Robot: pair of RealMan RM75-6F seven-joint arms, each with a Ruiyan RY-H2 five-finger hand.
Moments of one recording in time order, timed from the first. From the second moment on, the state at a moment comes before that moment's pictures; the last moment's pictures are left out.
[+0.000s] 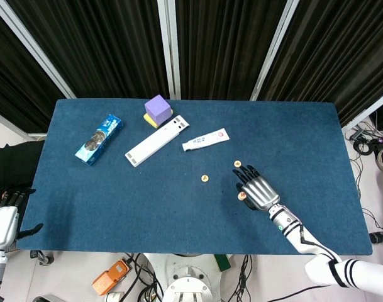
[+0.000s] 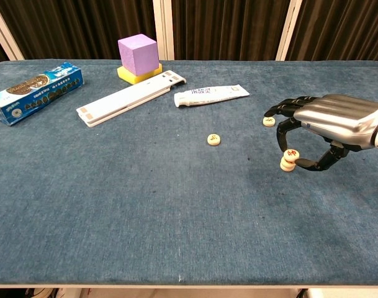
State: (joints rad) left arm -0.02 -1.19 -0.02 -1.51 1.45 1.47 -0.01; right arm 0.62 -1.46 0.01 -1.46 -1.40 0.96 -0.35
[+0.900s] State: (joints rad) left arm -0.03 -1.19 -0.02 -1.53 1.44 1.46 0.01; right arm 0.72 -1.51 0.18 -1.33 -1.16 0.86 -0.37
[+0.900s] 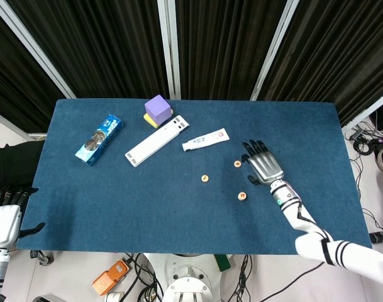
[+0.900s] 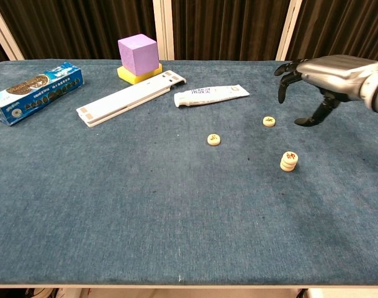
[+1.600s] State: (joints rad) left arm -0.02 -1.18 -0.02 -1.53 1.43 1.45 0.01; right arm 0.84 -1.71 0.20 -1.06 -1.01 0.74 -0.44
